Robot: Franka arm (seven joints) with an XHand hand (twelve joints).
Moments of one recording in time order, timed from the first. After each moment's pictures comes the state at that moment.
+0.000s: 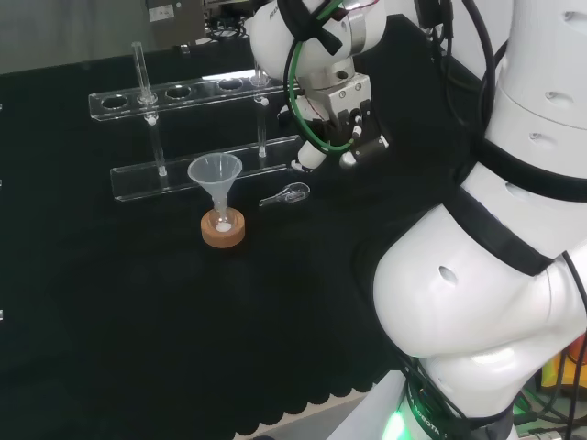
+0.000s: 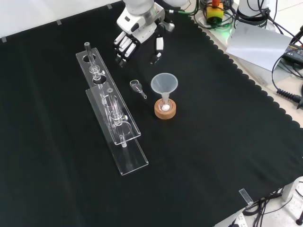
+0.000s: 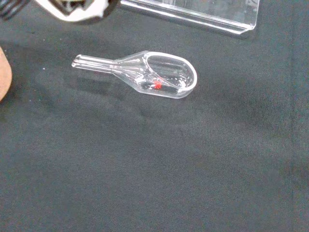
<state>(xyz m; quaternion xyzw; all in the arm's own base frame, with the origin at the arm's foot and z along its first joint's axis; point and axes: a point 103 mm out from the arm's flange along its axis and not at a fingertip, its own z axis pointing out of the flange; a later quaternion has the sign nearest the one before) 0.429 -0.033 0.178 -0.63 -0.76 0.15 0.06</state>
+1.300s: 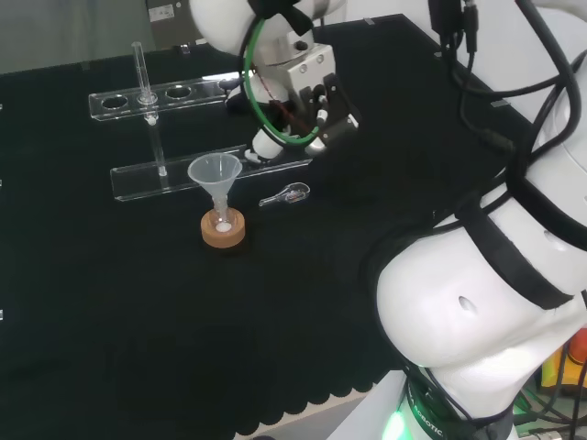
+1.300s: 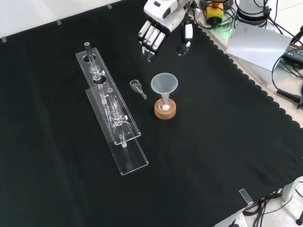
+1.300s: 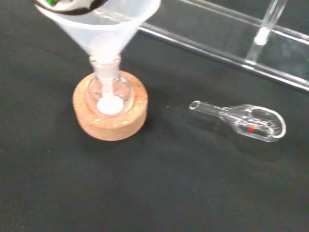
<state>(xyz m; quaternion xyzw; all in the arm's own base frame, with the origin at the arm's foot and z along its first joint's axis) 0.383 0.061 0.260 -0.57 -0.80 0.15 0.05</state>
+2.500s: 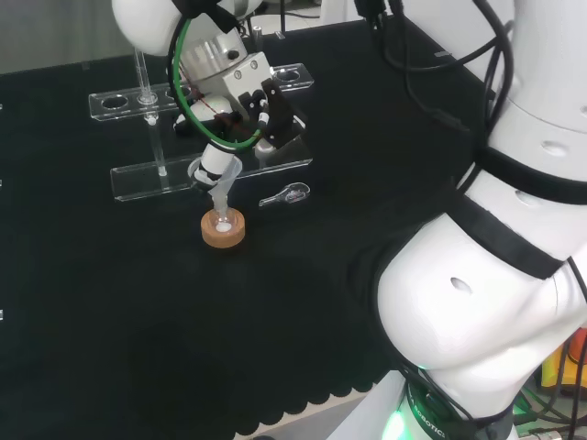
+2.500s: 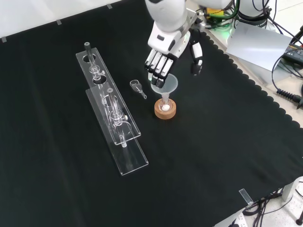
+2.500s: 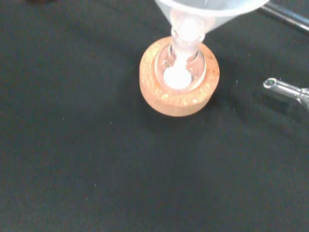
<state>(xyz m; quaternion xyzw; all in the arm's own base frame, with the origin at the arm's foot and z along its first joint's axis) 0.401 0.125 0.238 -0.52 -0.81 0.24 0.10</state>
